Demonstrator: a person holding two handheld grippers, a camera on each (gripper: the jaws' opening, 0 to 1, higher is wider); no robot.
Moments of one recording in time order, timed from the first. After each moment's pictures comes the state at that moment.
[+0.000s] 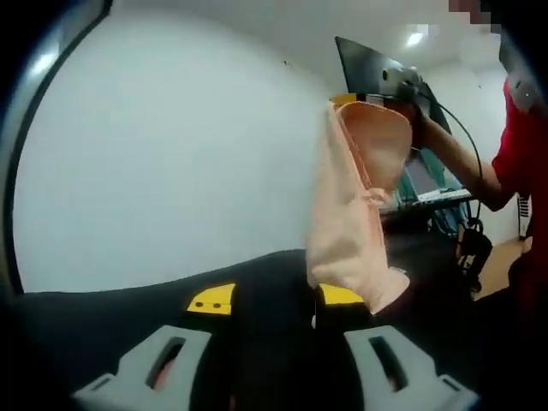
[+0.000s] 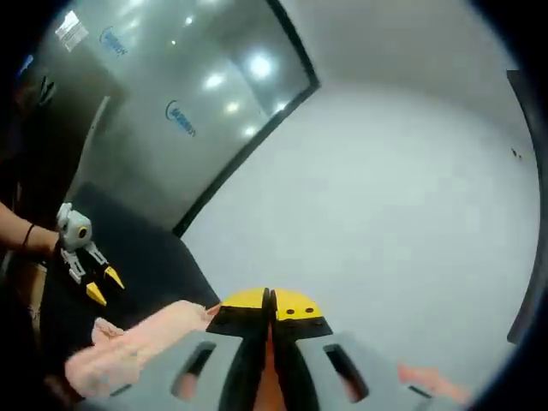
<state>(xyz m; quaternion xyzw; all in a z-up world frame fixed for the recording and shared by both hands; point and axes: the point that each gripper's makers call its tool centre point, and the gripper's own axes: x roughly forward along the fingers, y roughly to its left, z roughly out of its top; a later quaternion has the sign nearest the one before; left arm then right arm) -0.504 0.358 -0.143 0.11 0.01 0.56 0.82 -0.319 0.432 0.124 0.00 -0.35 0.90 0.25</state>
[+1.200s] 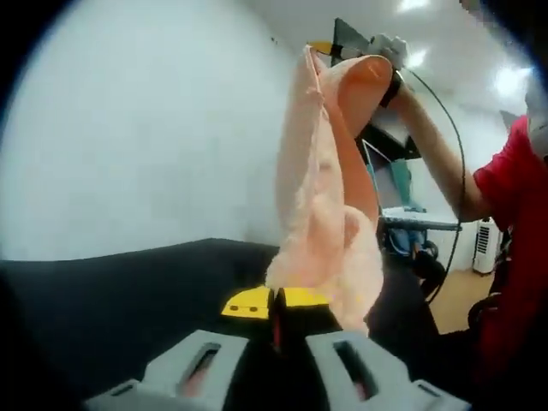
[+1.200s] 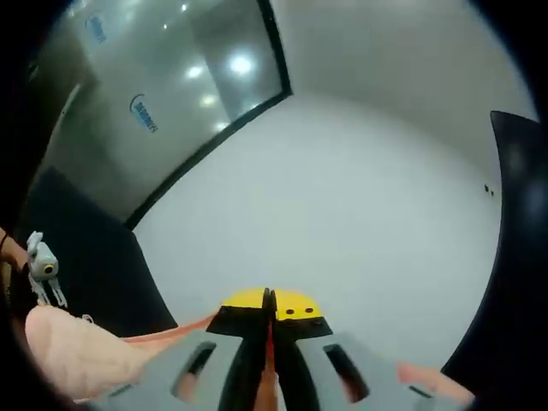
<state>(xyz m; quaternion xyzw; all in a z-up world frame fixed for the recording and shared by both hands) -0.386 0.415 -0.138 0.01 -0.01 0.48 0.87 -0.258 0.466 0.239 0.02 -0.40 0.85 0.34</state>
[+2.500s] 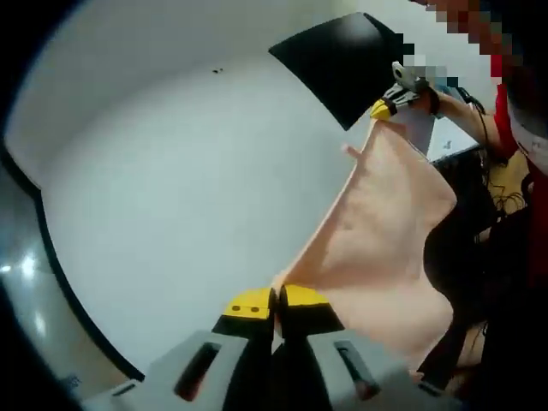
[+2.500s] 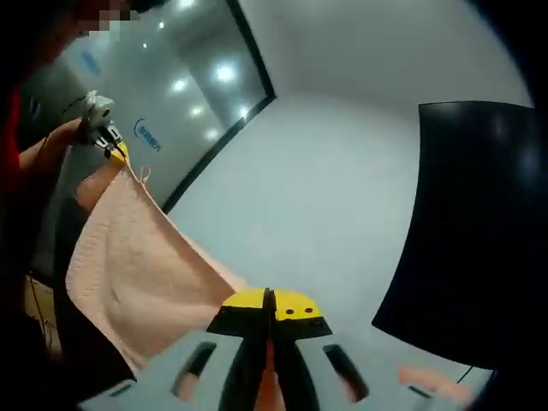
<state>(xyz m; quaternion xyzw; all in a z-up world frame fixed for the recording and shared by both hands) -0.506 0.219 0.166 0.31 0.27 0.59 0.69 -0.149 0.388 0.179 0.04 -0.33 0.88 0.34</state>
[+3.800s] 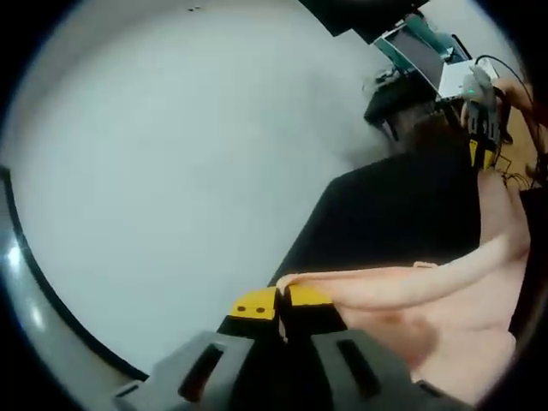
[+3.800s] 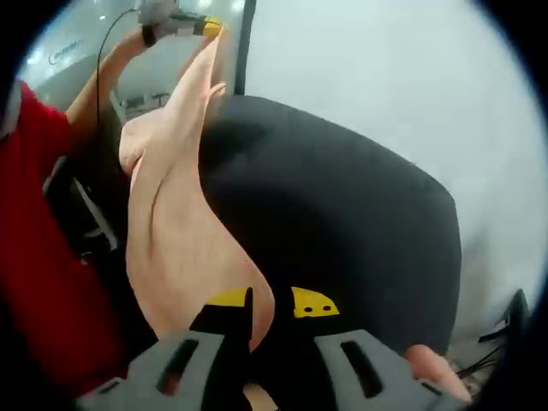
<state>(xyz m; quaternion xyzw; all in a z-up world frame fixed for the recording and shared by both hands) -0.522 0.373 0.032 0.21 0.37 0.60 0.68 -0.165 0.376 -0.204 -0.35 -0.01 0.92 0.17</state>
